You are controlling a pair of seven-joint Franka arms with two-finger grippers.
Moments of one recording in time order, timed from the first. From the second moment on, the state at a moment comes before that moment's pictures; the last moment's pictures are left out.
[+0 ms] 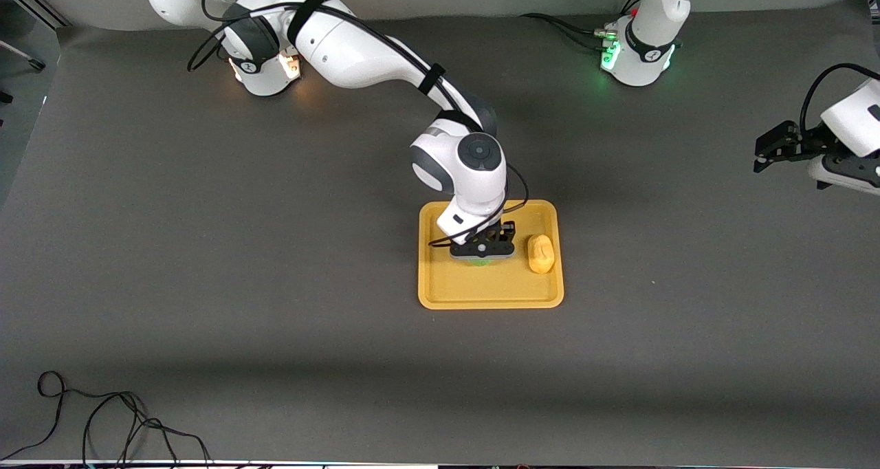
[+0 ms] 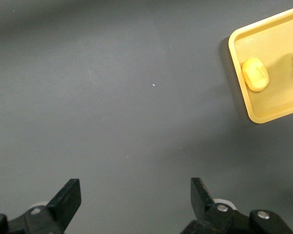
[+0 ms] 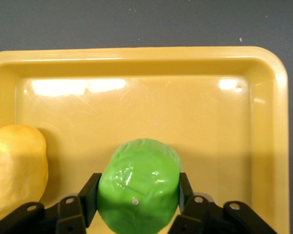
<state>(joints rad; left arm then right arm) -0.09 -0.07 0.11 -1.79 0.00 1.72 0.34 0.87 1.04 -0.06 -0.99 -0.06 2.16 0.89</state>
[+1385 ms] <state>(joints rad) -0.09 -0.02 0.11 -1.78 0.00 1.70 0.34 0.68 0.41 -0.10 -1.10 -0.07 1.53 0.65</state>
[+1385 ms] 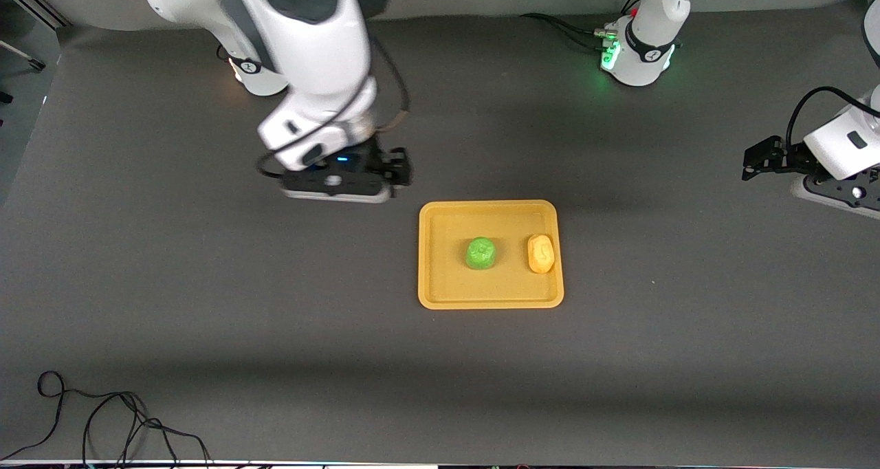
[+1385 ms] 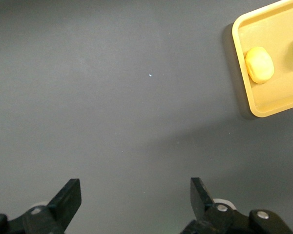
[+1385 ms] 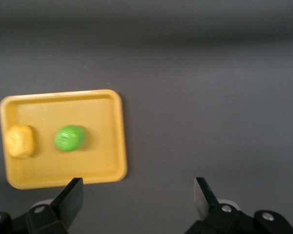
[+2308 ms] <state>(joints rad) -0.07 -0.01 0.12 -1.76 0.02 1.68 0.33 -0.07 0.06 0.08 -1.47 -0.04 1.53 0.07</state>
